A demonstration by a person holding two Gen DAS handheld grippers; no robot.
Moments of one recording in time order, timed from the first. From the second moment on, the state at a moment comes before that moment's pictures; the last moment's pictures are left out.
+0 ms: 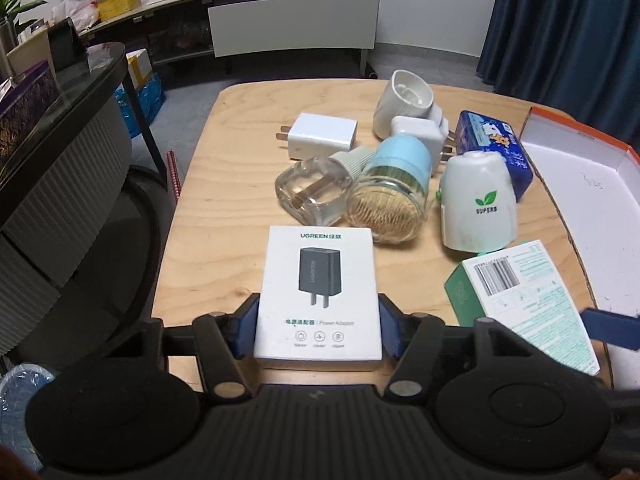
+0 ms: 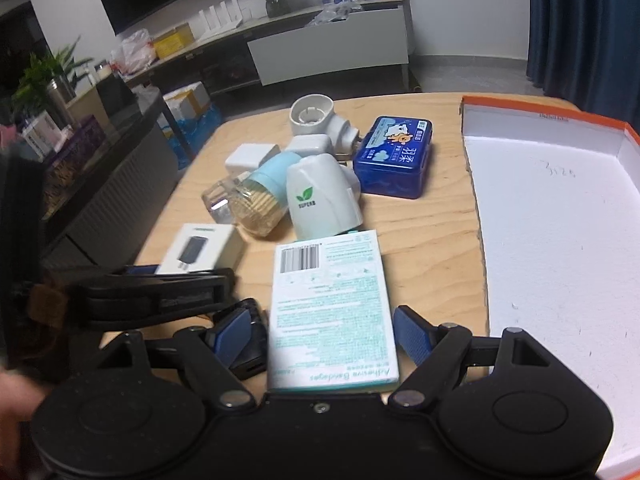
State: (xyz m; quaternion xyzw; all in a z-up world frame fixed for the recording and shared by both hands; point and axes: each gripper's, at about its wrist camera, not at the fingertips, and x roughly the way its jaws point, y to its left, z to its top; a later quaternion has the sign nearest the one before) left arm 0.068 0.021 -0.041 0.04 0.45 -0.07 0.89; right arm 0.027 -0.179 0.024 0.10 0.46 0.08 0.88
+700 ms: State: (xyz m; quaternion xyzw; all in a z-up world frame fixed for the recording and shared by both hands) left arm 0.039 0.022 -0.012 -0.01 0.41 -0.06 0.91; right arm 0.033 -0.194 0.042 0.06 0.43 0.07 0.90
